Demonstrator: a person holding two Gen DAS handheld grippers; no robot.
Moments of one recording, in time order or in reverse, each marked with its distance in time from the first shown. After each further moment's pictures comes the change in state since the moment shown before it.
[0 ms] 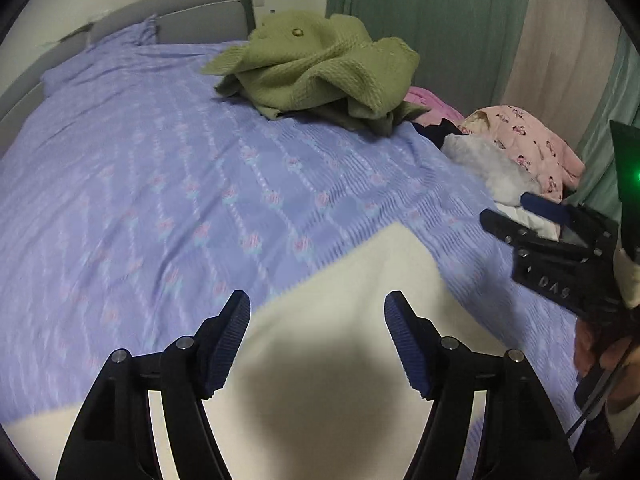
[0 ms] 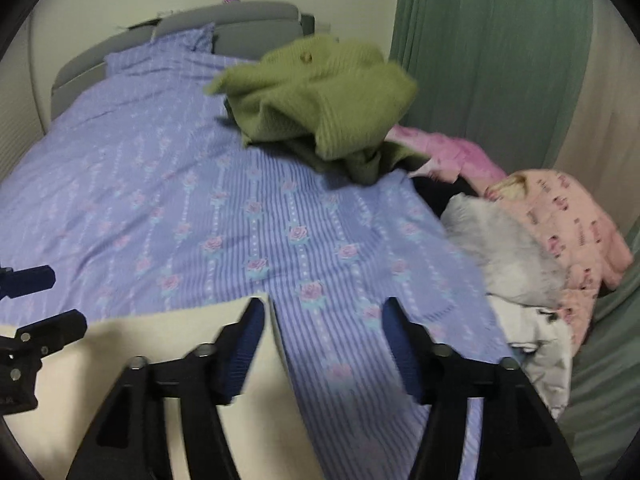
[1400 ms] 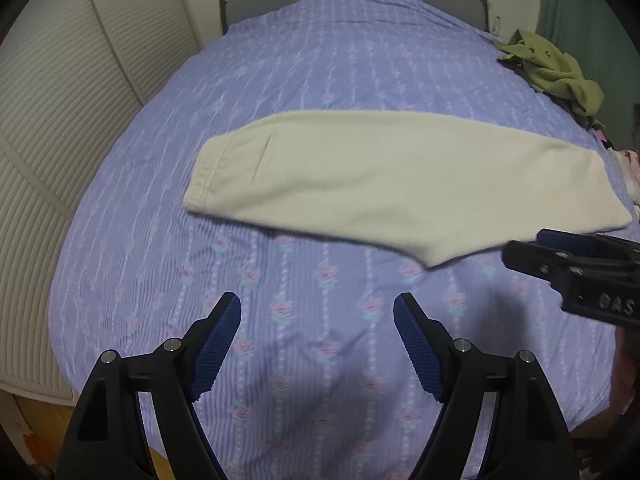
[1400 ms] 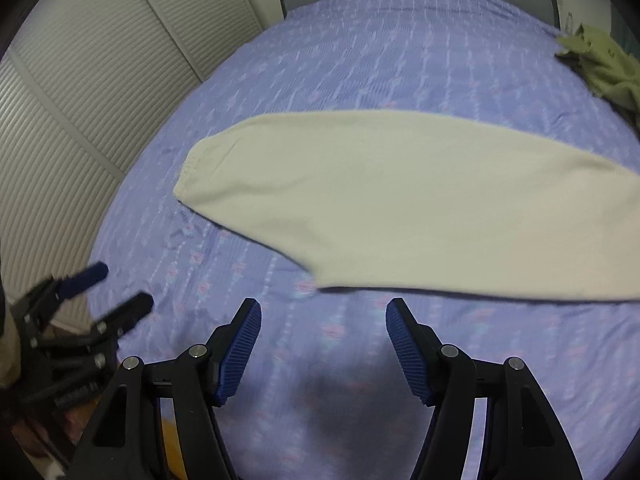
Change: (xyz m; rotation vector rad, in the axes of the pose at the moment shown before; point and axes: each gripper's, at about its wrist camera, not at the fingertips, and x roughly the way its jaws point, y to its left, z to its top) left arm -0.340 0.275 -0.433 -0.452 0.095 0.497; right arm -0.248 0.466 -0.229 -0.238 0.298 0.665
